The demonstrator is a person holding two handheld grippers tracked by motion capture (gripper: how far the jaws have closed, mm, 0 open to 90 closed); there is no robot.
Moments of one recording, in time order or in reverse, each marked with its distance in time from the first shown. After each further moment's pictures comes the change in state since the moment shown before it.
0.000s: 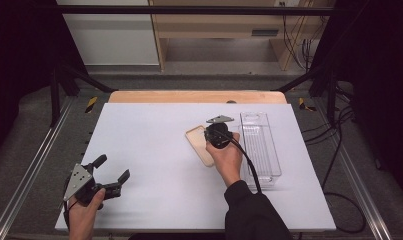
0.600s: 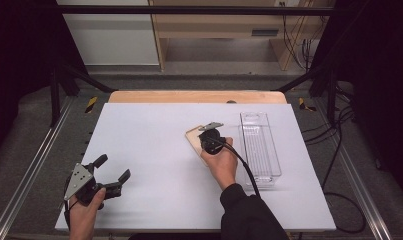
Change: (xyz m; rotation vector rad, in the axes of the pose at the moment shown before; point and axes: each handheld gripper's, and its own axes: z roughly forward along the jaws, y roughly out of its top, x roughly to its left) left arm -0.001 0.000 0.002 0.005 -0.004 -0.004; right arm 0.016 -0.014 0.018 0.103 0.008 -0.071
